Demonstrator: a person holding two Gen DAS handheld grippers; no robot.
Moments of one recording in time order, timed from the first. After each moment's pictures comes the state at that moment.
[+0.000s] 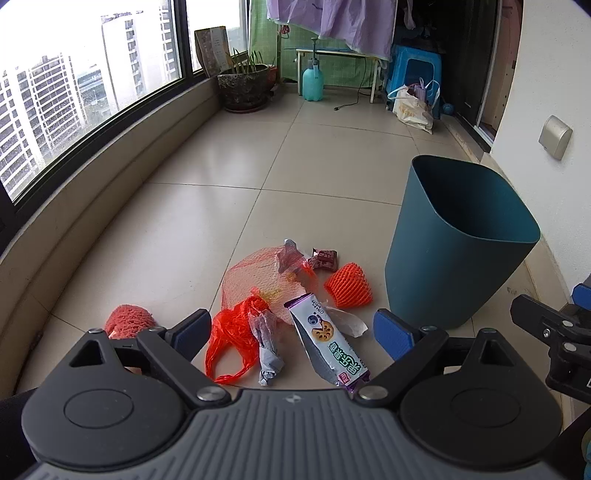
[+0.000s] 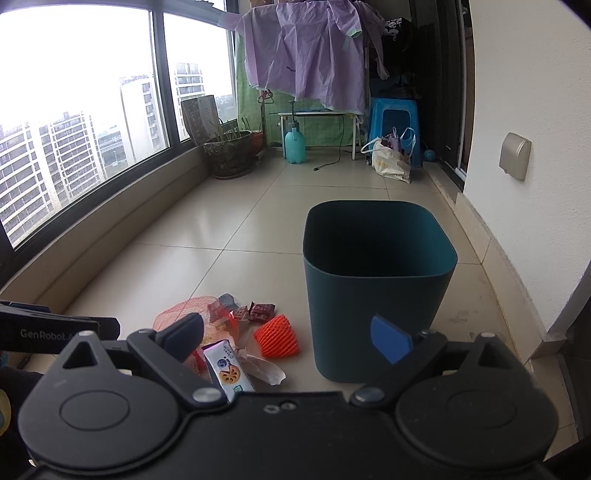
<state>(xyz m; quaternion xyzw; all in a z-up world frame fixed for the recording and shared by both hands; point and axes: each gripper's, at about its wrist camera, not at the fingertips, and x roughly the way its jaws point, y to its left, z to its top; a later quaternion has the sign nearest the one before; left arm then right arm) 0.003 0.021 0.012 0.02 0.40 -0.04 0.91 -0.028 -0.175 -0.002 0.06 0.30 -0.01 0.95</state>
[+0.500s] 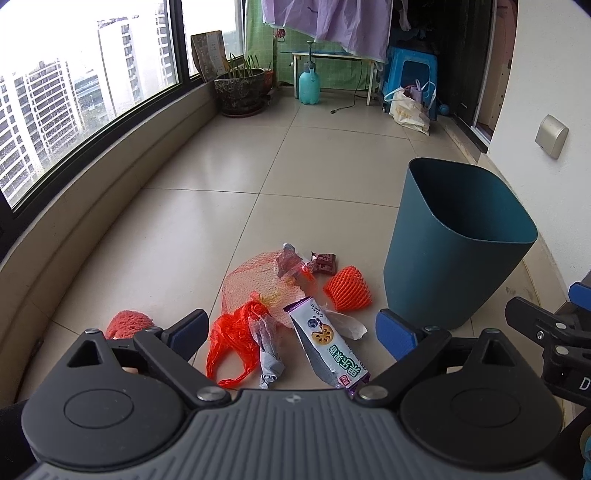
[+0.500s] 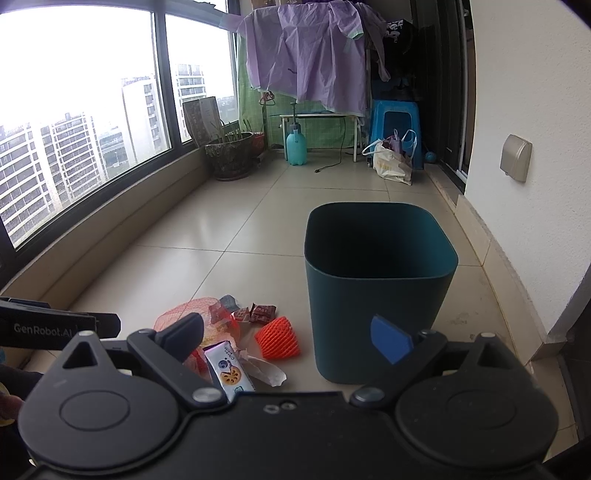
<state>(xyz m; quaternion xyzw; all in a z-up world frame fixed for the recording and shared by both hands) 0.005 0.022 0.013 0.03 0.40 -0.04 0.92 -0.029 -0.175 0.000 0.05 0.30 0.00 0.95</state>
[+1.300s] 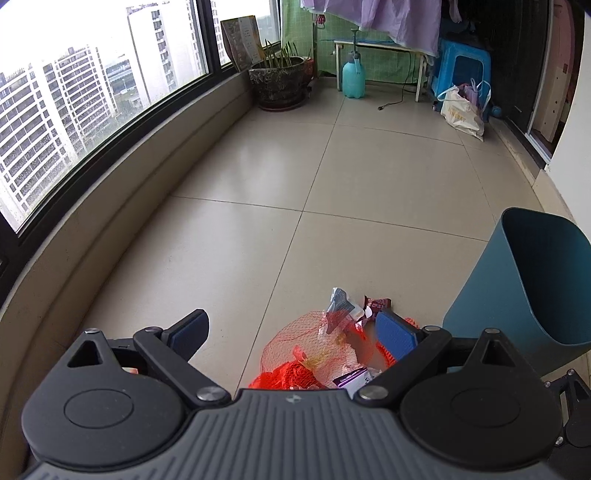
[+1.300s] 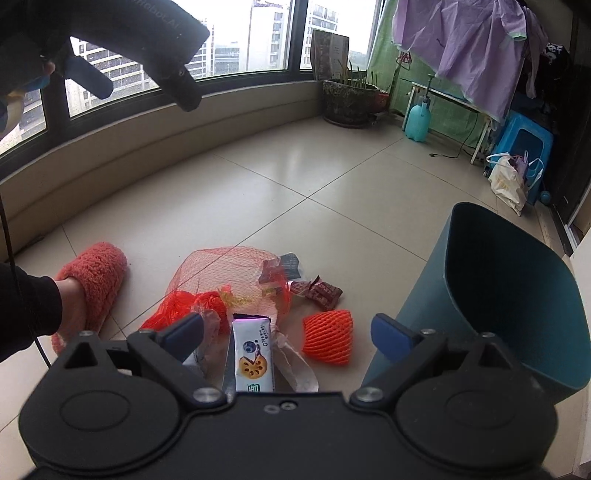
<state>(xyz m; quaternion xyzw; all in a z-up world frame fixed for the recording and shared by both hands) 0.173 0.042 0.004 0.04 0.43 0.02 0.90 0.101 -0.107 -0.081 -0.12 0.37 0.18 0.90</state>
